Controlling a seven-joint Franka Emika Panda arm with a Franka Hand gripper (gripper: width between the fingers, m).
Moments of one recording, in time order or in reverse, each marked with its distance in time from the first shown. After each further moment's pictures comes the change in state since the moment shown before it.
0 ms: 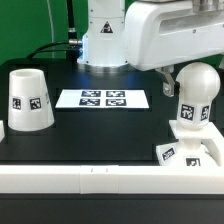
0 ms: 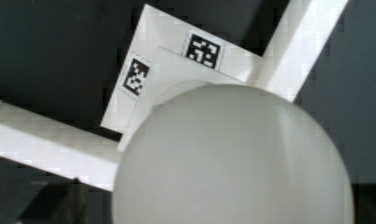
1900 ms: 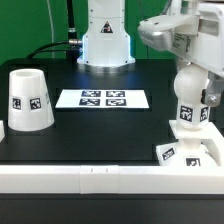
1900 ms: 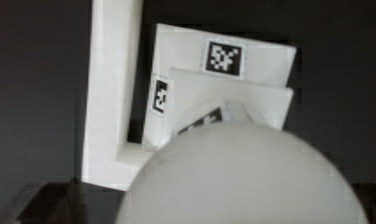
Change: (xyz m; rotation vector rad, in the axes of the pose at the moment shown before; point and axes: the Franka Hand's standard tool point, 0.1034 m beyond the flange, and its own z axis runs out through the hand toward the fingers) arm 0.003 0.006 0.007 -0.127 -0.066 -1.377
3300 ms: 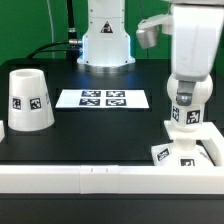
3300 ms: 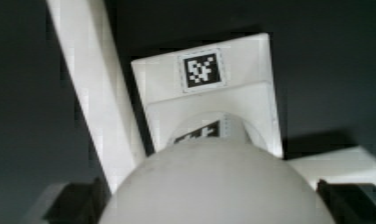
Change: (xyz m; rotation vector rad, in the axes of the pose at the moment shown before) arm -0.013 -0.004 0.001 0.029 0.007 0.558
